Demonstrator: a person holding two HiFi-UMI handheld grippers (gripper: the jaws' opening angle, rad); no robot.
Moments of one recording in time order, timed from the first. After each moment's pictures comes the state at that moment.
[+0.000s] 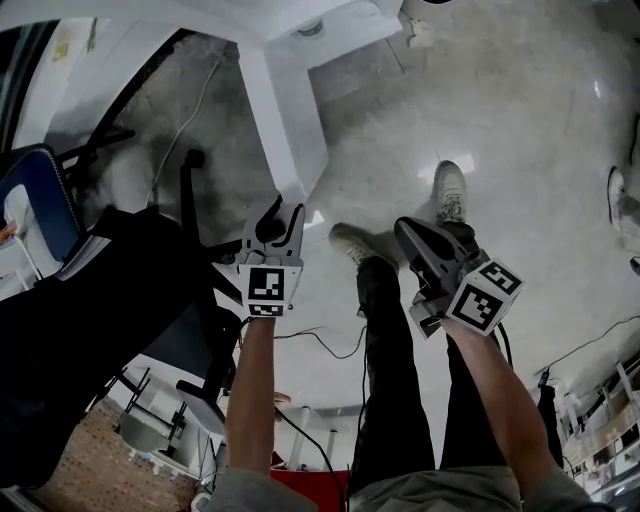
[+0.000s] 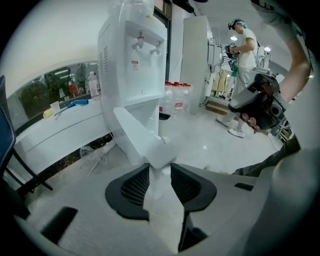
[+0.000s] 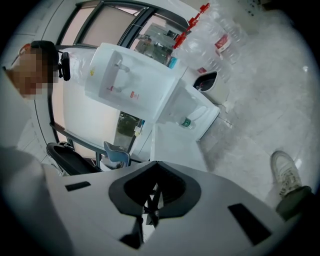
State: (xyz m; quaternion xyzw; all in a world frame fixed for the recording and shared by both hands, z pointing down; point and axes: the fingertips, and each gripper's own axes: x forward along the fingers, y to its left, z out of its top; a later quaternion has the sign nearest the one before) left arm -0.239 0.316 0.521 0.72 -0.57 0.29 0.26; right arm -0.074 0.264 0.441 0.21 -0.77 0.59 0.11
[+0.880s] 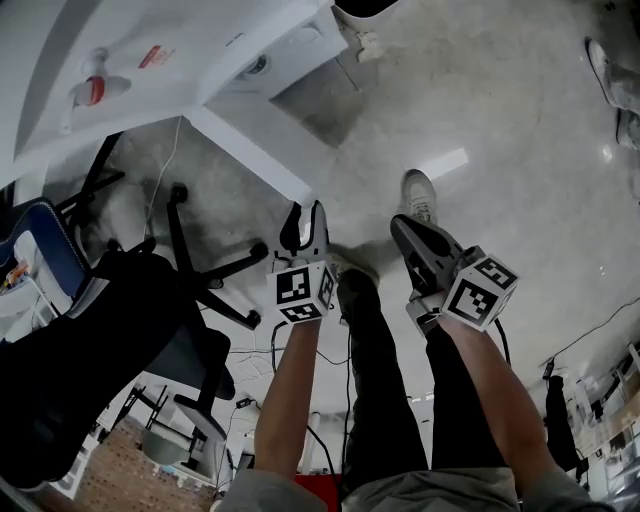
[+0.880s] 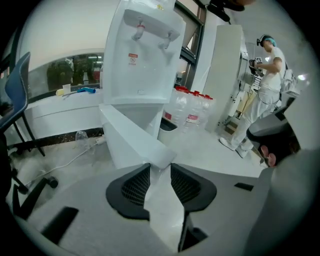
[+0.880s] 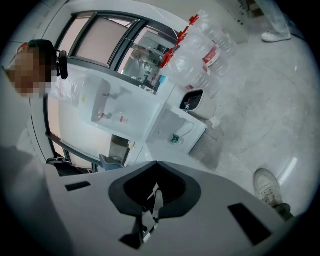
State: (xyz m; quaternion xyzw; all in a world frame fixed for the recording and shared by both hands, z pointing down) left arm -0.129 0.221 0.520 0.63 -0.67 0.19 0.35; right arm 0.014 0.184 0.439 0.25 -0.75 0.60 0.08
